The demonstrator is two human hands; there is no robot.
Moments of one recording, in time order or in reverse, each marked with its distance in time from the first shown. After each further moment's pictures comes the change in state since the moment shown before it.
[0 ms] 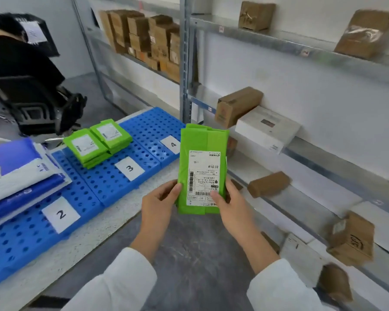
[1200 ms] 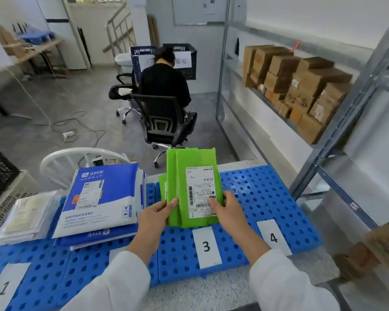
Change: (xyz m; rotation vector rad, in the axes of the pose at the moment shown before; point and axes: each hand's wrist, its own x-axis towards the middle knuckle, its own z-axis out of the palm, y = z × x) left_hand 0.294 0.004 -0.218 -0.219 0.506 -0.252; right_hand 0.346 -0.100 0.285 -0.019 -0.608 -0.032
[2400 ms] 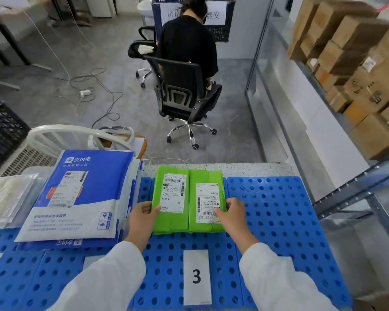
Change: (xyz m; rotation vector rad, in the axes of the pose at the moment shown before) left_hand 0.148 -0.041 0.016 0.351 0.444 -0.136; right_hand 0.206 0.092 0.008 -0.421 -0.073 0.189
